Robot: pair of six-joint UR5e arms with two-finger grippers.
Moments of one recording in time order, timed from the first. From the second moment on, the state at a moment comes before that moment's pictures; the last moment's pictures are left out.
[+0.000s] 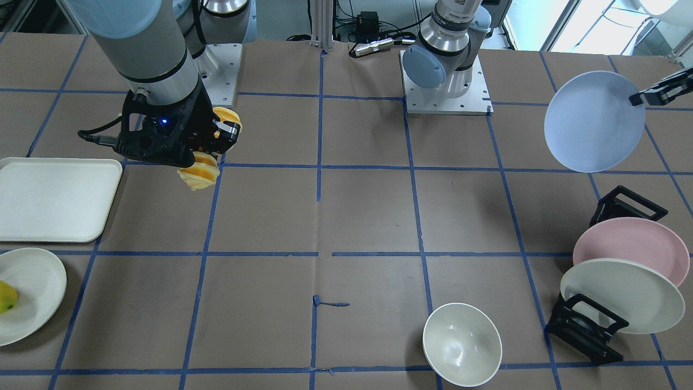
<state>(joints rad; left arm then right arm) -0.75 -1.66 -1.52 -1.97 1.69 0.18 1.70 -1.41 1.42 -1.46 -1.55 0.27</state>
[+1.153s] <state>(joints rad) -1.43 -1.59 -1.74 -1.39 1.35 -0.25 1.74 -1.38 1.45 -1.55 -1.54 0.18</state>
